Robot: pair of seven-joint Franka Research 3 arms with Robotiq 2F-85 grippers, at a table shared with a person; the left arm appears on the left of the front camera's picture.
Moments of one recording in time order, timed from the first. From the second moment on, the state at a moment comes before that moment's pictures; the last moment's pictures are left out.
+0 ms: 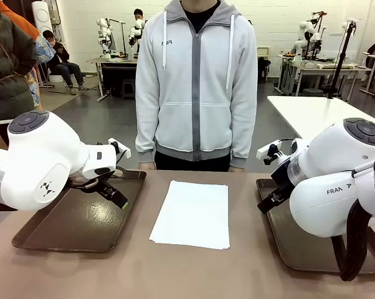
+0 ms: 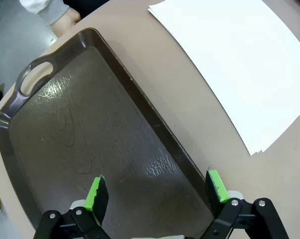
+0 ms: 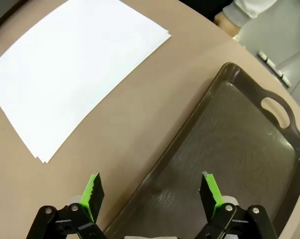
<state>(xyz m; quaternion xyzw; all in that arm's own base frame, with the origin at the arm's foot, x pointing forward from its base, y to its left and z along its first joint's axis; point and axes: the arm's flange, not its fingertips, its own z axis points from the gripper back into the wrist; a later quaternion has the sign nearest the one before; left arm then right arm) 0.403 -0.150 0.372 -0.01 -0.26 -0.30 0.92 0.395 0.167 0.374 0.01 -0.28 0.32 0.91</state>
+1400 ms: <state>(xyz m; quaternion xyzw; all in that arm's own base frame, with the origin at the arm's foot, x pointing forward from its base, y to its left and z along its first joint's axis) 0.365 -0.032 0.522 -0.12 -0.36 -0.29 0.88 0.379 -0.007 0.474 0.20 -0.34 0.28 0.87</state>
